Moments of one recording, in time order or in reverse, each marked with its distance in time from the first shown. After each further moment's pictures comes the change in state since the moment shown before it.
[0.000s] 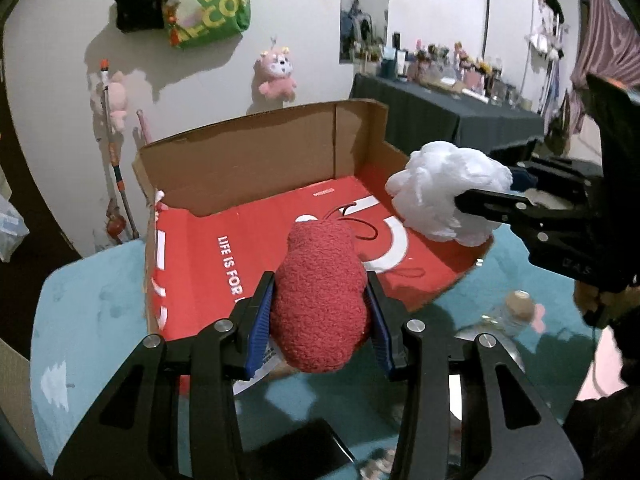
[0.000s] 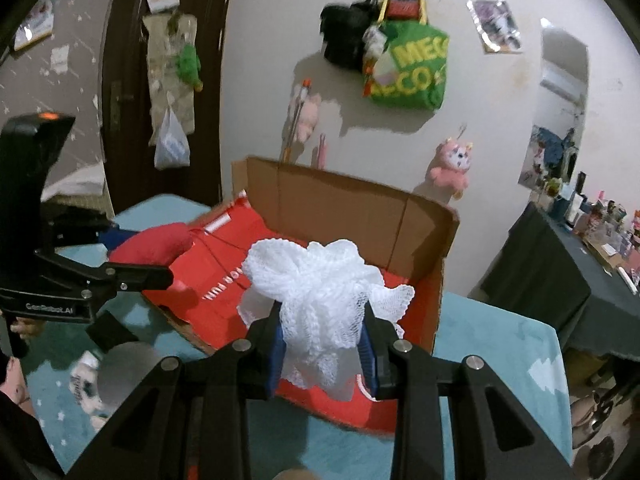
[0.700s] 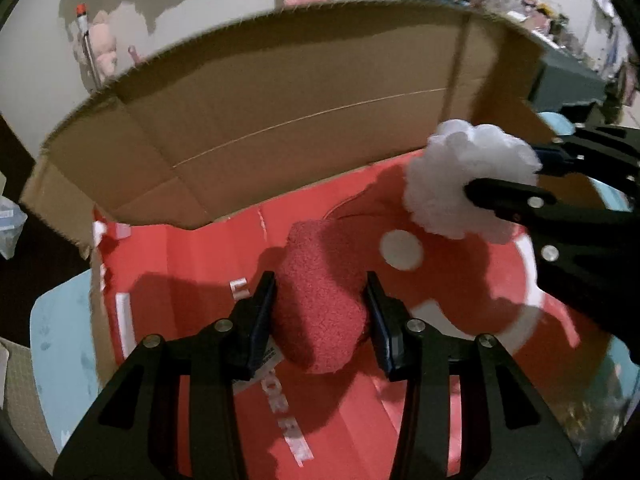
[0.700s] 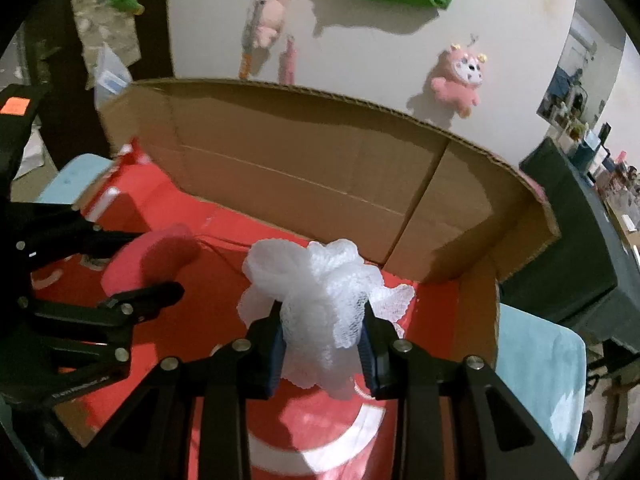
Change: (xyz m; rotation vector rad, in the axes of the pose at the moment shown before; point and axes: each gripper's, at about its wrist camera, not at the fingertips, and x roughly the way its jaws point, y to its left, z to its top) left arm 0.182 0.053 0.070 -0.008 0.326 0.106; right arm 0.192 -0.042 0.054 0.056 0.392 -0.061
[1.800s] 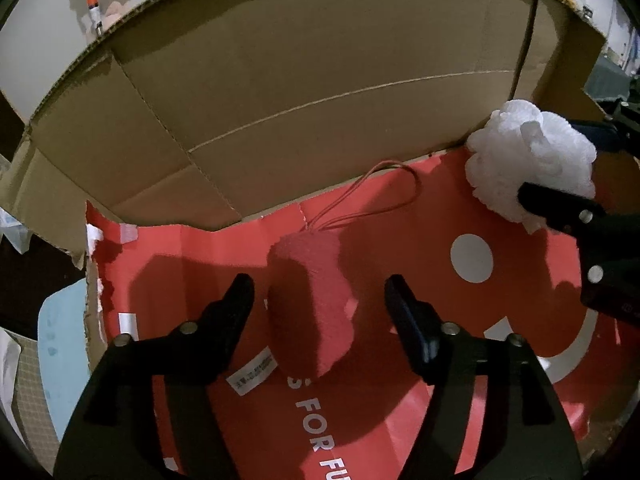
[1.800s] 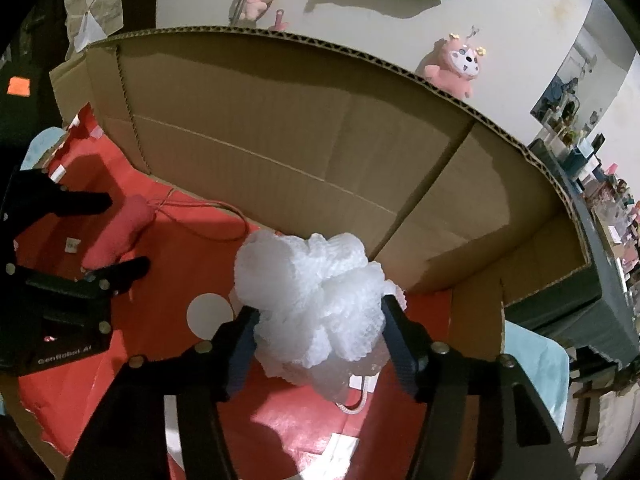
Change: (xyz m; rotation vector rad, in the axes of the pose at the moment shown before) left arm 0.041 0.018 0.010 -0.023 0.053 0.101; right arm 0.029 0.003 0.004 -0.051 0.067 -0.083
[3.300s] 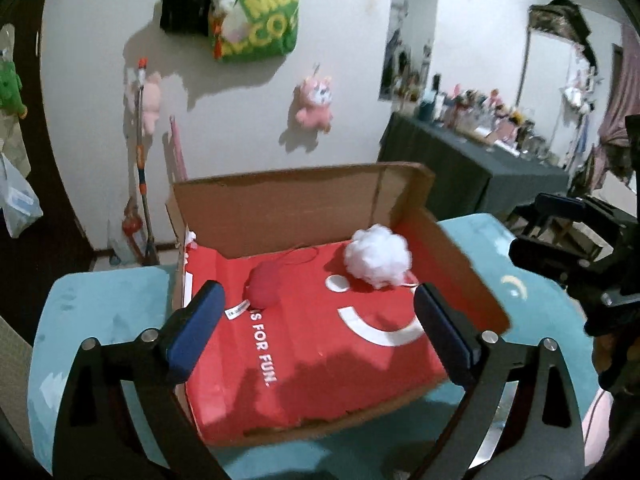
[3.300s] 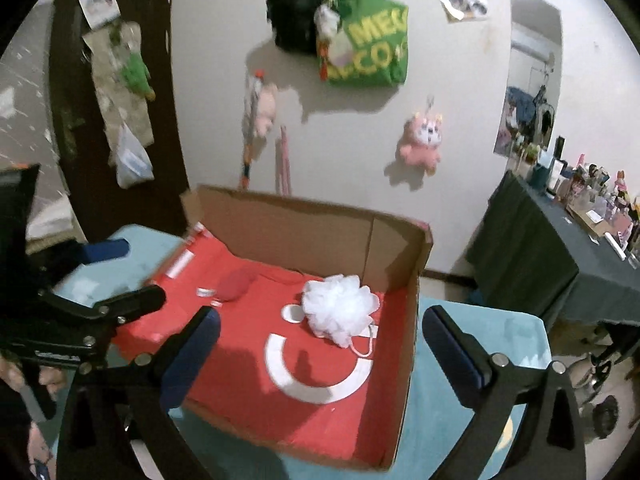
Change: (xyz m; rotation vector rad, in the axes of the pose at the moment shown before) left arm -0.197 0.003 -0.081 -0.146 -0.422 -0.166; right arm -0.204 -0.007 -0.084 0.180 -0.395 0.094
